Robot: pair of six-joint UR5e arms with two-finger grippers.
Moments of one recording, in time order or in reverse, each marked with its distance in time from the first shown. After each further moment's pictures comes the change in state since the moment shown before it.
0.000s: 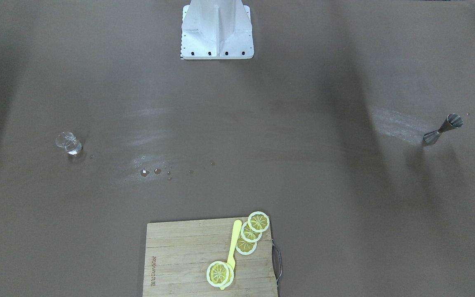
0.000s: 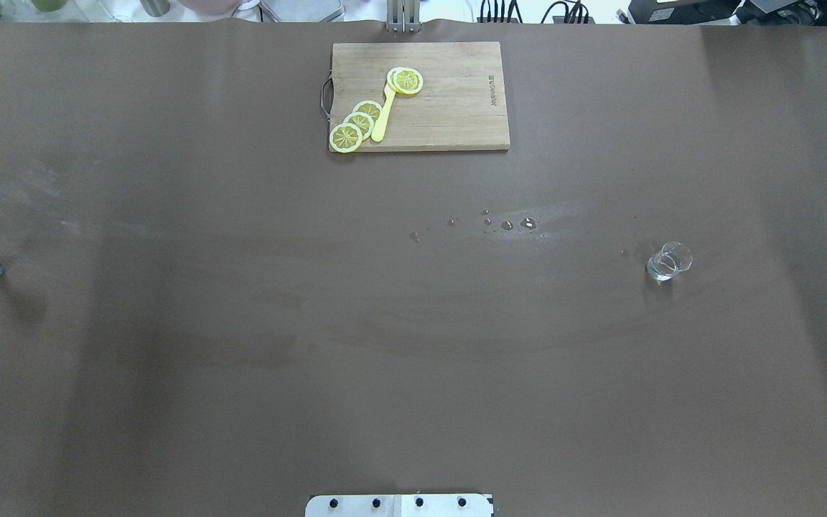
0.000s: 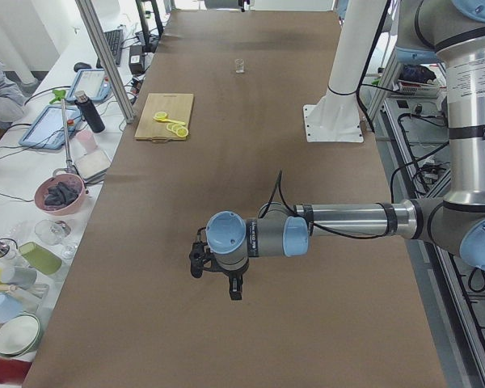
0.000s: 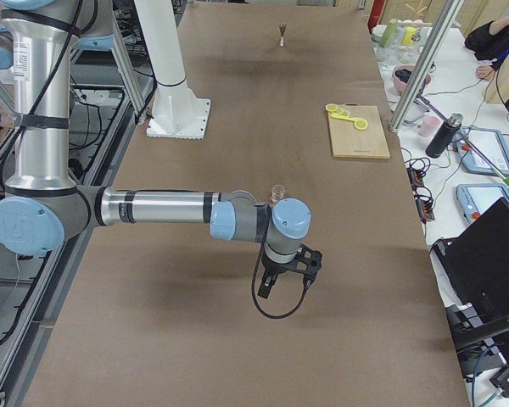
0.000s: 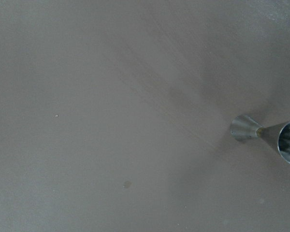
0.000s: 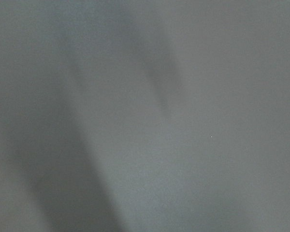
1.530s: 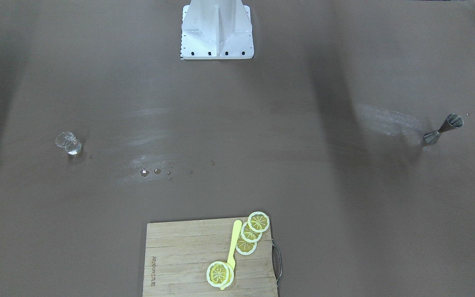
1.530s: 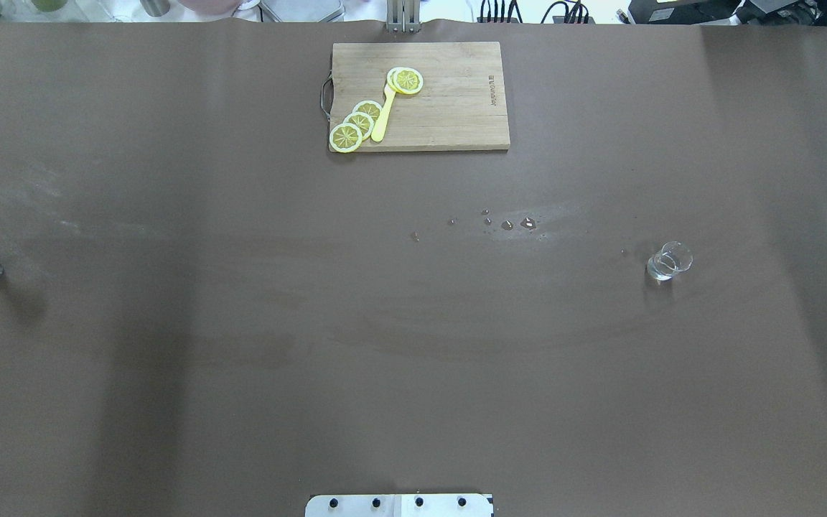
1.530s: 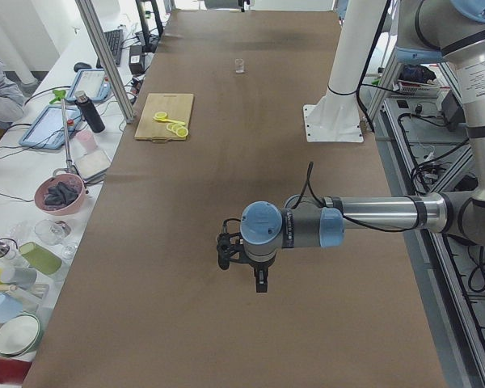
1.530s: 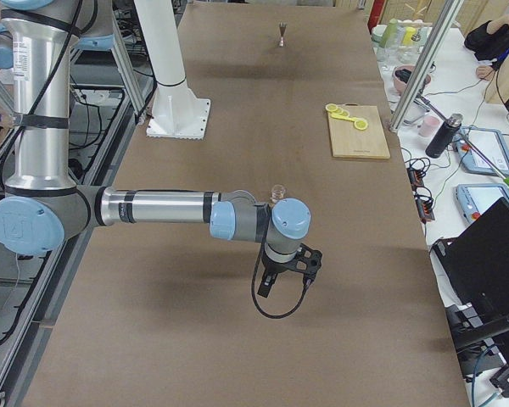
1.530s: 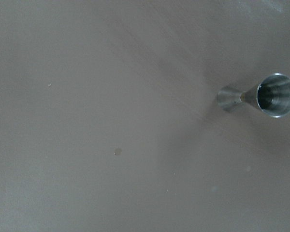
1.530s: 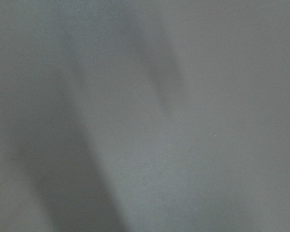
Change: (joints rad) left arm -0.028 0.293 -0.287 0.001 -0.013 0.000; right arm 0.000 0.000 0.000 0.000 0.008 0.000
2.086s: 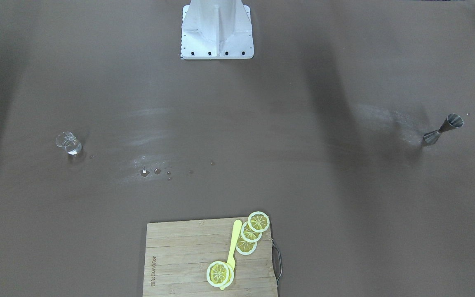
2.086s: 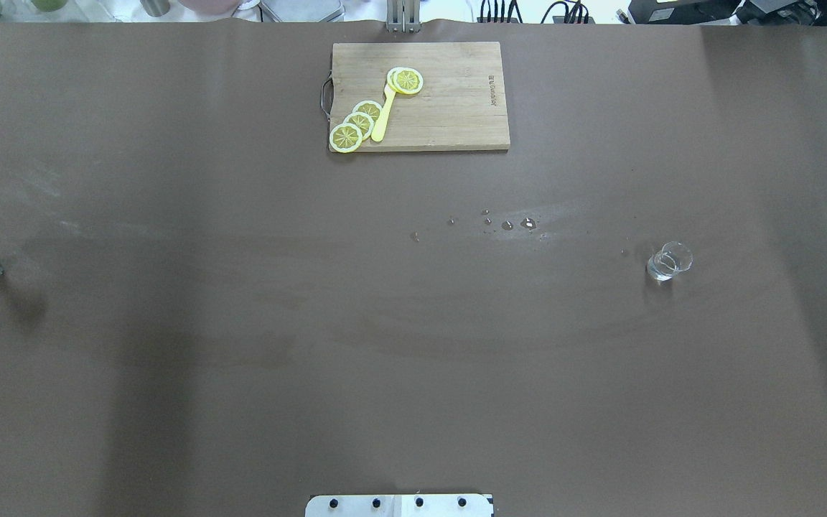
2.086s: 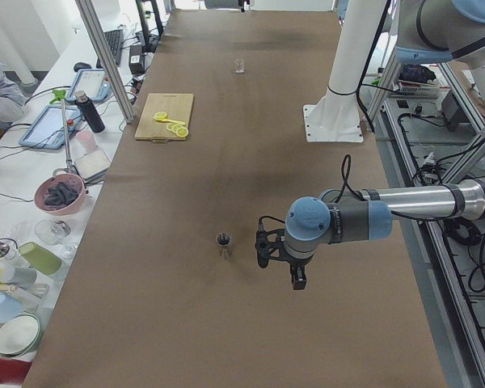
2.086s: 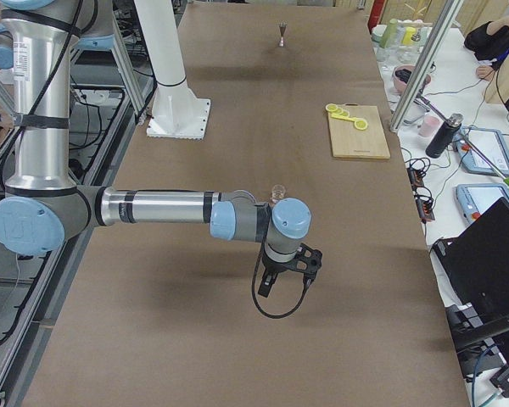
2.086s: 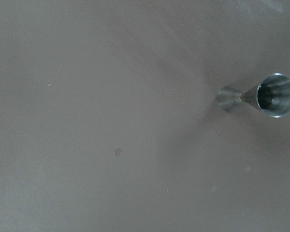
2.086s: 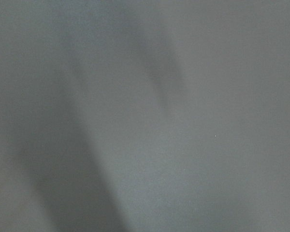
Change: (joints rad) left arm -0.011 0.083 -0.037 -0.027 0.000 0.040; right arm 0.000 0.001 0.002 0.000 0.001 0.000
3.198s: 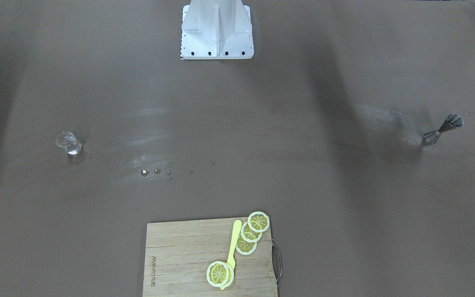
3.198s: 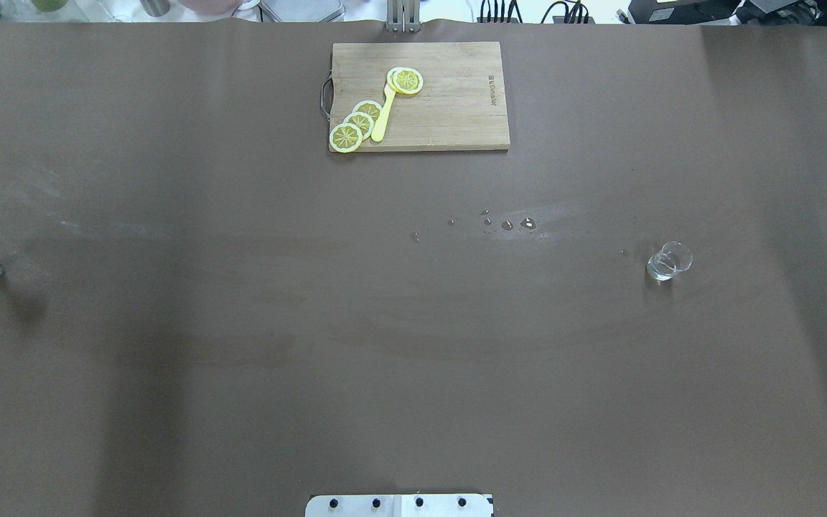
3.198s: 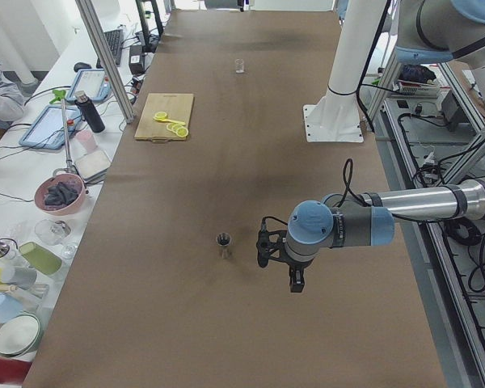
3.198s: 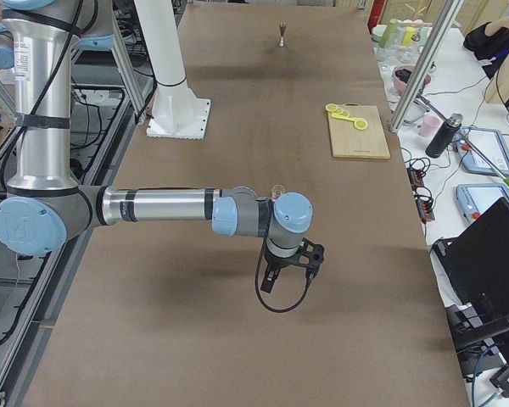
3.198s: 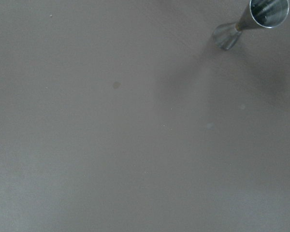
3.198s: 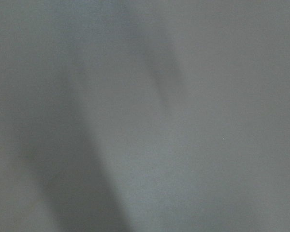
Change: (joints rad) left arm 0.004 0.000 0.029 -0.058 0.000 0.032; right arm -0.022 0.007 0.025 -0.007 0.001 -0.005
